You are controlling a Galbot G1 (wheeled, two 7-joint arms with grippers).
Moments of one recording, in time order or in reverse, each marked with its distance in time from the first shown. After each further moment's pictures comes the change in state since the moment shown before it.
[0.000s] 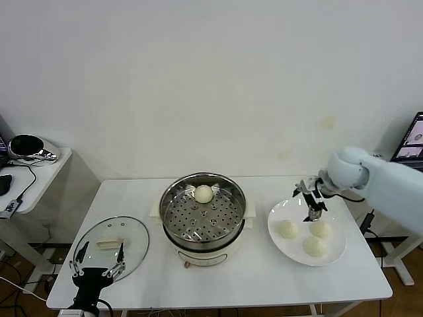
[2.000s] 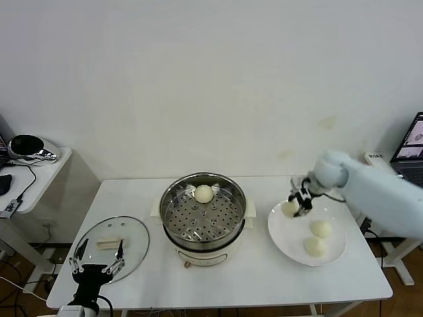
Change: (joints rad) left arm -0.039 0.010 0.012 0.020 -0.006 0.002 -0.001; right arm 0.151 0.102 -0.020 -0.059 0.094 -0.048 -0.034
